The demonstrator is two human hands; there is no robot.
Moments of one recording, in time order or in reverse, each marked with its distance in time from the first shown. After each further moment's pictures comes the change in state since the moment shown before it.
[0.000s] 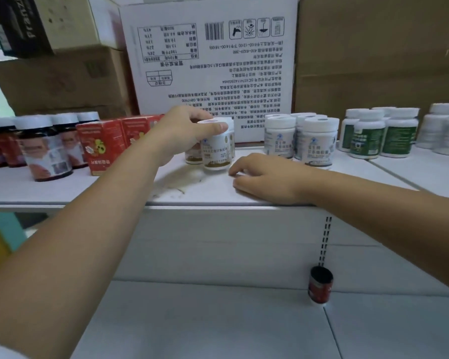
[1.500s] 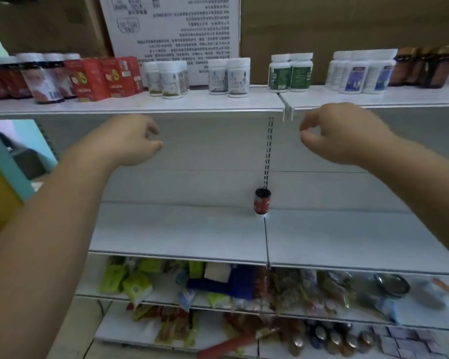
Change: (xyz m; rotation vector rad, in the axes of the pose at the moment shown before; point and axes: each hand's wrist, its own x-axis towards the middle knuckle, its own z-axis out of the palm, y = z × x) left_hand -0.245 0.064 0.064 0.904 -0.029 -0.157; right_hand -0.276 0.082 -0.036 -0.295 0.283 0.269
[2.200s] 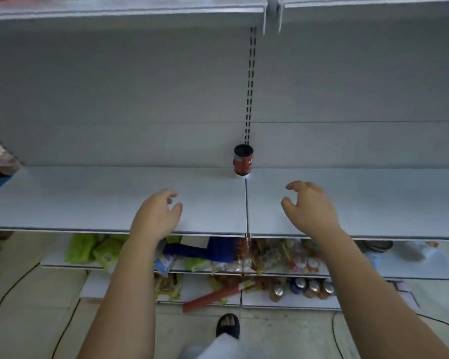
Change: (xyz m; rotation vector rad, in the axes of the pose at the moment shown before) left_hand -0.007 0.024 0.304 -0.393 -0.277 -0.219; right_hand -0.065 0.066 0.273 0.305 -0.261 0.402
